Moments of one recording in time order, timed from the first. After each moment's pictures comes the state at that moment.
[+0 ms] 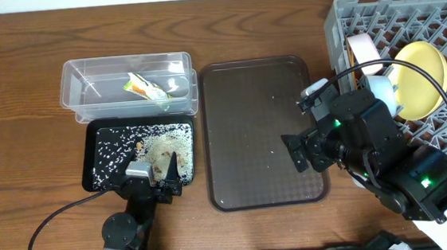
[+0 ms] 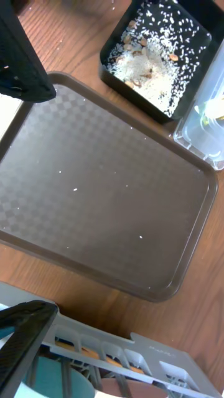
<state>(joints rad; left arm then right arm) -0.24 0.01 0.03 -0.13 -0.03 -0.07 0.59 1.04 1.20 -0.98 0.04 0.10</state>
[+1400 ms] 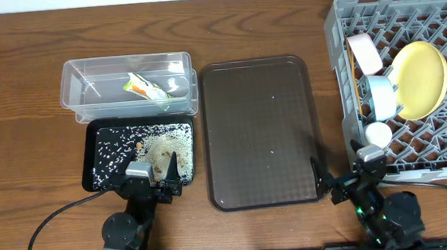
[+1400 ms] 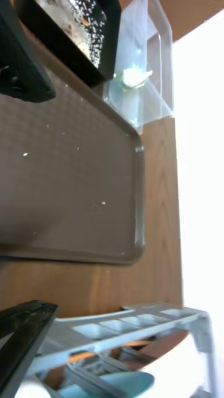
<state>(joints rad) -0.24 0.01 0.03 -0.13 -0.03 -0.07 0.31 0.02 0.11 -0.30 -0.07 0.21</state>
